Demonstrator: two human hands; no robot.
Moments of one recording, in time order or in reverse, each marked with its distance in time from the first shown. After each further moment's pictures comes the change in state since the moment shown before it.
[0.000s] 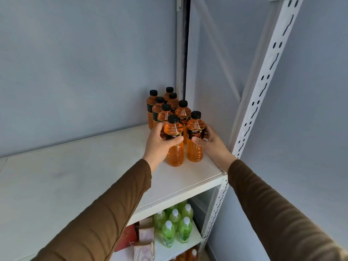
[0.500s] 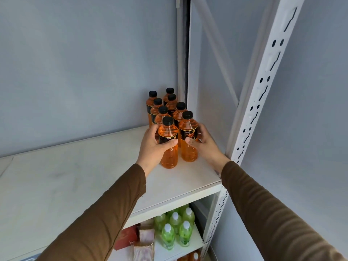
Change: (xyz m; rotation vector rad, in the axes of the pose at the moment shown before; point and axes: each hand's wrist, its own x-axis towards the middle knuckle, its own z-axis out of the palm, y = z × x) left_hand 0.007 -0.001 0.008 0.109 0.084 0.009; right_hand 0.023 0.003 -0.002 0.030 -0.126 -0.060
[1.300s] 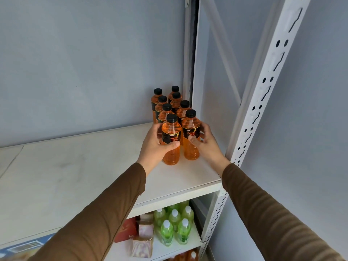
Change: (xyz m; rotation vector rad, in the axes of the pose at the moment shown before) left_hand -0.010 -0.007 -0.002 0.052 -0.005 -0.031; right_hand -0.005 -0.001 0.003 -0.060 0.059 -0.028
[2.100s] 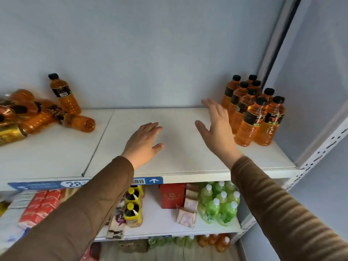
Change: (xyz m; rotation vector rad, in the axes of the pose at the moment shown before) left_hand -0.137 -0.069 -0.260 0.931 -0.023 0.097; right_hand -0.086 -0.102 0.211 -0.655 0.089 -0.529
